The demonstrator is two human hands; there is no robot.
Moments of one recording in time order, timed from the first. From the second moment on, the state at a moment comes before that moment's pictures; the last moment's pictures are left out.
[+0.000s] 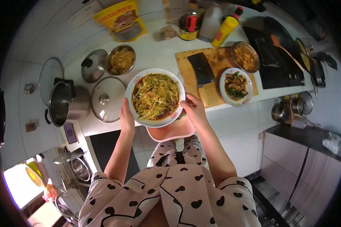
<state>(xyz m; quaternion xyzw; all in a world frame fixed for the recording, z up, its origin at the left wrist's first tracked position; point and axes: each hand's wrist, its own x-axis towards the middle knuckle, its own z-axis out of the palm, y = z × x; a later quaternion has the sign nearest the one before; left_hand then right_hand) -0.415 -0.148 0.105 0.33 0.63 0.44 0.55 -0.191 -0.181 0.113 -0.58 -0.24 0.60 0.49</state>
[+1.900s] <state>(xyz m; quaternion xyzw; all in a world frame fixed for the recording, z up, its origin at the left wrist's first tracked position) 0.378 -0.267 0.101 0.48 0.37 0.26 0.75 0.536 -0.386 0.129 -0.63 0.00 0.37 0.68</state>
